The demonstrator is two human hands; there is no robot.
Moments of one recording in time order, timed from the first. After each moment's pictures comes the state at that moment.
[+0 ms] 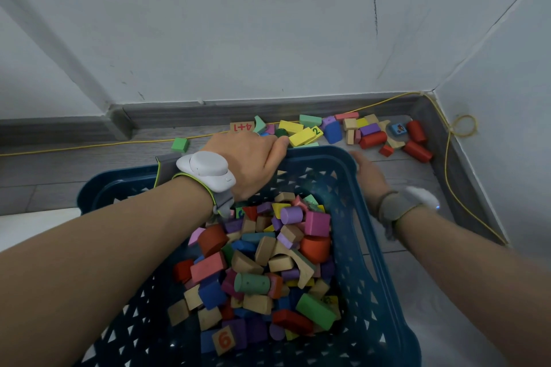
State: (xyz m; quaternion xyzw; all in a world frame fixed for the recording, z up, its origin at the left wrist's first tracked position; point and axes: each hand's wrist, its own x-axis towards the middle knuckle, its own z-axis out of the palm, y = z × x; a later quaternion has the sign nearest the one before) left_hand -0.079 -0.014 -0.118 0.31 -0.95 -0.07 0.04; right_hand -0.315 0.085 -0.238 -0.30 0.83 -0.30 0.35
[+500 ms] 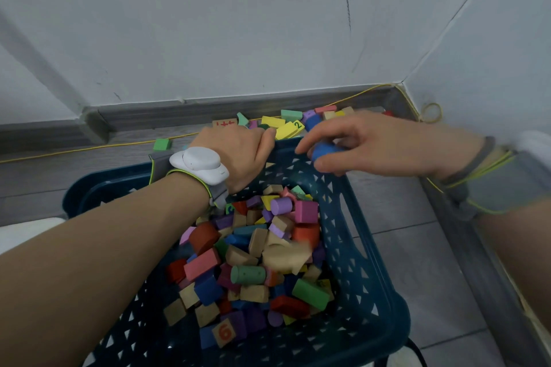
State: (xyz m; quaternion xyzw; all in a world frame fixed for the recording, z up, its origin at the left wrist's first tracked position) left_hand -0.080 -0.017 -0.118 0.29 -0.96 -0.05 0.03; right_hand -0.265 0.112 -0.034 -0.59 0.67 -0.15 0.43
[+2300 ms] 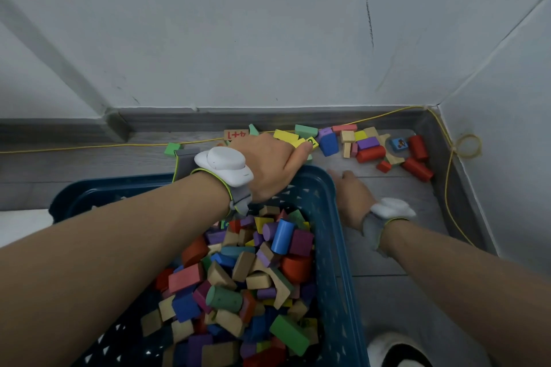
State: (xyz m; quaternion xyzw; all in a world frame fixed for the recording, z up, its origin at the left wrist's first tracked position) left_hand -0.143 -0.003 -0.102 0.33 -0.94 -0.10 -0.04; right_hand -0.320 0.083 -0.223 -0.47 0.80 -0.16 0.33
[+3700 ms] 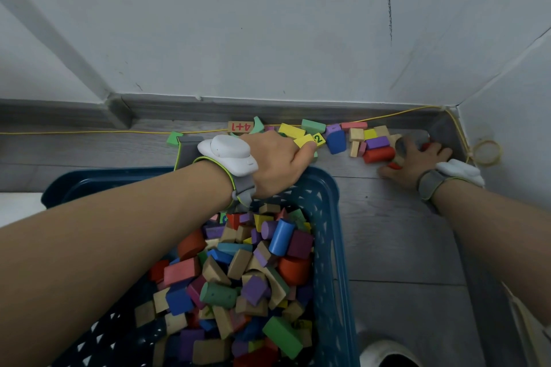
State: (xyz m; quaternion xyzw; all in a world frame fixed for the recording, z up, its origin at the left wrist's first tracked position) left_hand -0.155 -0.003 -0.097 0.36 -0.91 -0.18 -0.07; right_hand -0.466 0.058 -0.249 -0.39 0.90 0.14 0.12
